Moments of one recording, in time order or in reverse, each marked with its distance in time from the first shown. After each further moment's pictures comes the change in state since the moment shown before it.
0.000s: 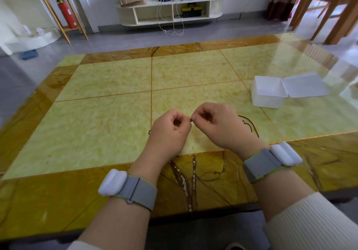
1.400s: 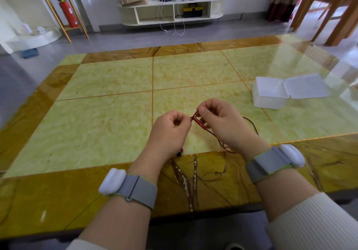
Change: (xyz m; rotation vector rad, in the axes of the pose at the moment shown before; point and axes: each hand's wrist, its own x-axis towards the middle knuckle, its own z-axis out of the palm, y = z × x) left_hand 0.002 0.003 -0.001 -0.068 -0.007 -0.100; right_hand 0.001 -0.004 0.002 0.355 0.027 0.211
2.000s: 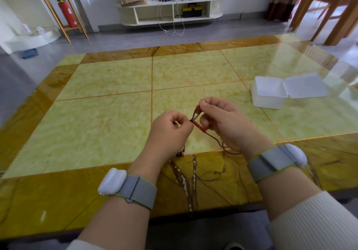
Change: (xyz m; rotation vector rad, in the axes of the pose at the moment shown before) left_hand 0.000 -0.001 -0.001 0.090 0.005 0.078; right_hand -0.003 -0.008 -0.005 0.414 -0.152 0.050
